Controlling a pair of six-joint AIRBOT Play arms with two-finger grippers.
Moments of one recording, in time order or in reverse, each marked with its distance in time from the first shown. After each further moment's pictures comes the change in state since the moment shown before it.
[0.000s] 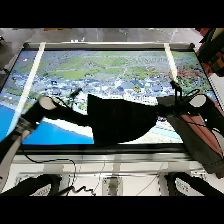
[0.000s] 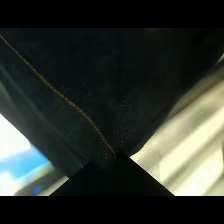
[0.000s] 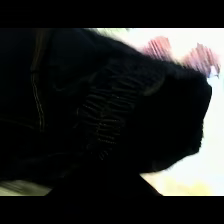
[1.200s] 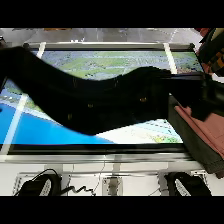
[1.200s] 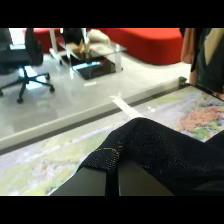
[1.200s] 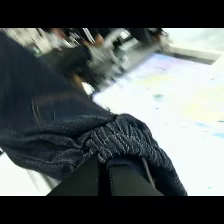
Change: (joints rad) left arm 0.374 0.695 0.444 -0.041 0.145 0.236; right arm 0.132 0.494 0.317 0.616 -0.027 -0.283
